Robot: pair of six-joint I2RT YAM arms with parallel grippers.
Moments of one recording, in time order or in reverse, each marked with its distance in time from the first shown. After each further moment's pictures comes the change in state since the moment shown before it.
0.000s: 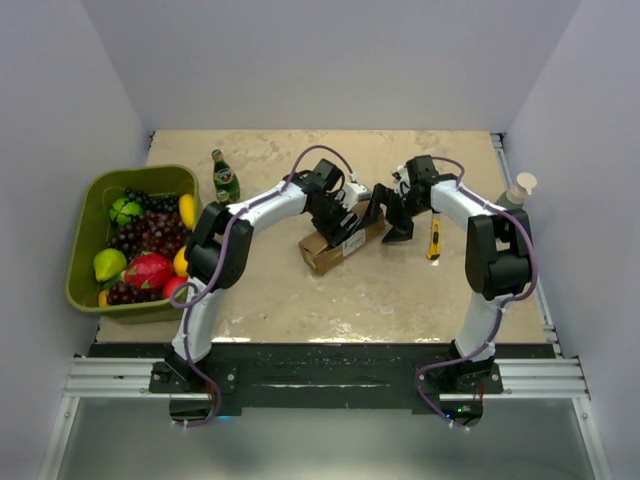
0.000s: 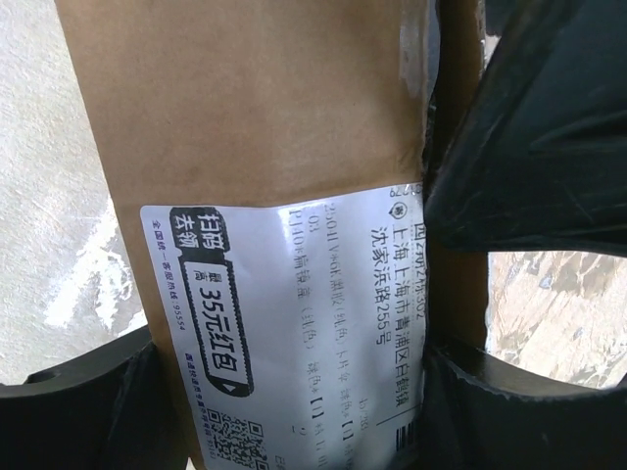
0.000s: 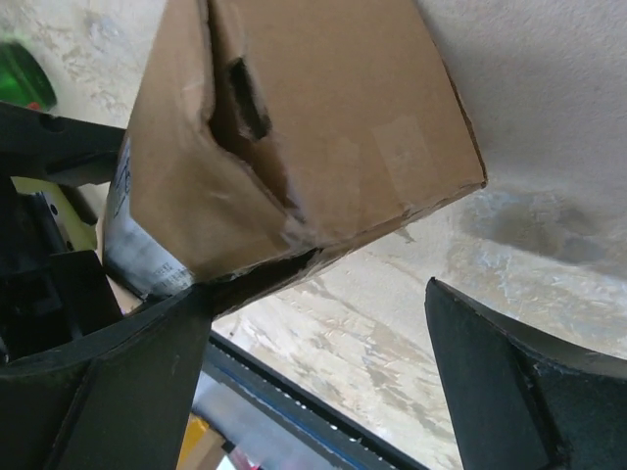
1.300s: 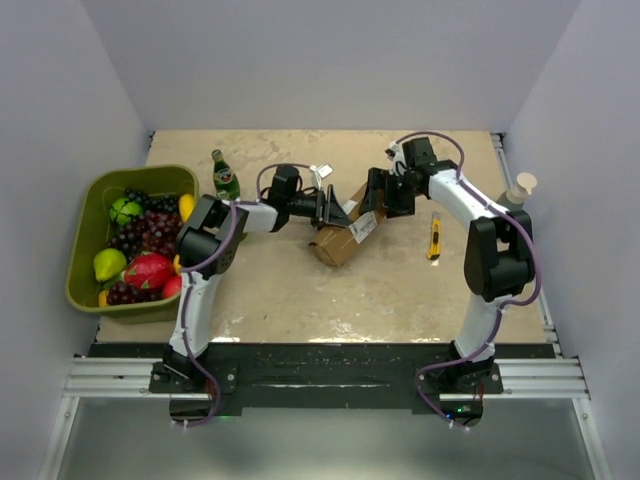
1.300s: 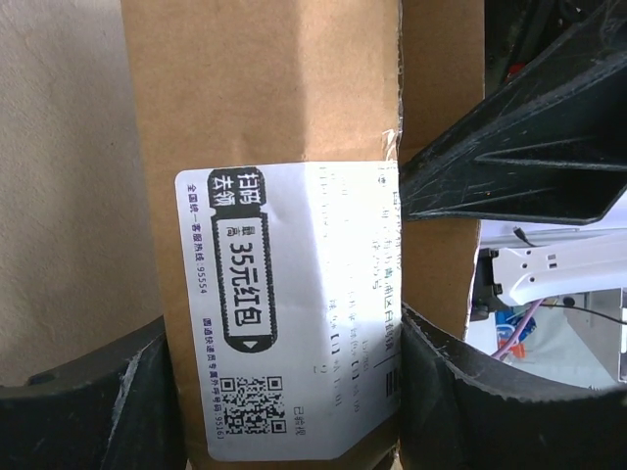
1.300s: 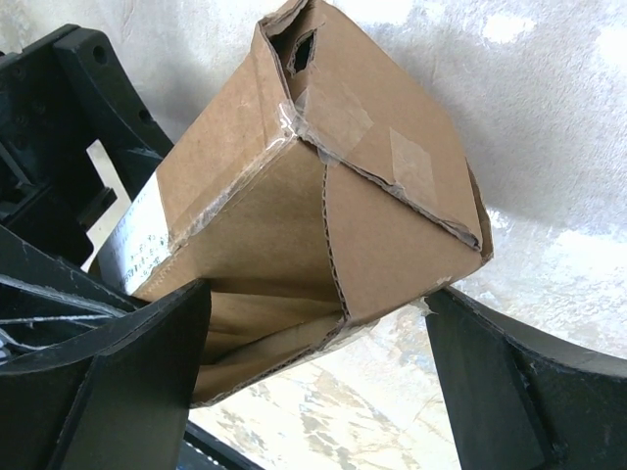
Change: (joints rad) left arm 0.195 0.050 -0.390 1.162 0.656 -1.035; right arm 0.032 0.003 0.135 0.001 0.166 -0.212
